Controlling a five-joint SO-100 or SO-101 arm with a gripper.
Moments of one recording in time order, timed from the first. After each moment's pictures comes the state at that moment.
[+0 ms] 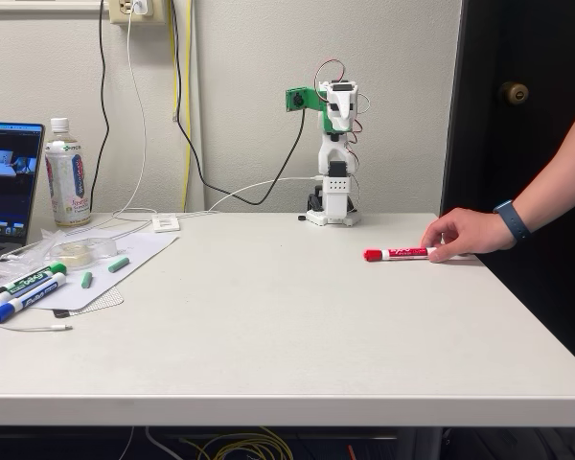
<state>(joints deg) -3.3 159.6 124.4 45.7 5.2</state>
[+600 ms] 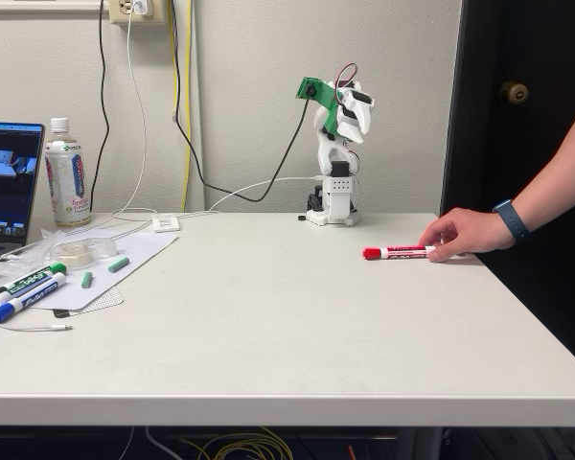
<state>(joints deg) -12.0 156.5 124.4 51.4 -19.0</state>
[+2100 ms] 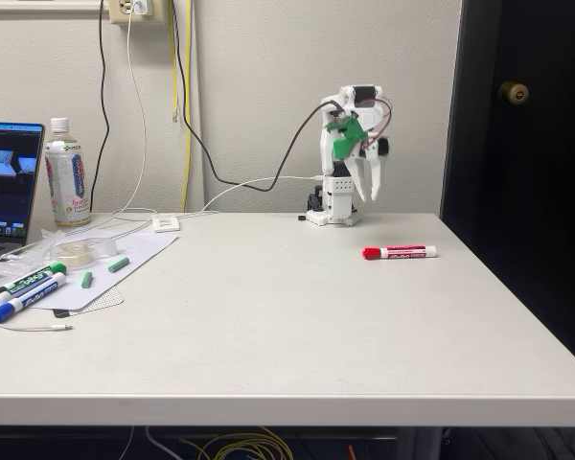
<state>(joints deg) -17.0 113.9 102.9 79.0 -34.9</state>
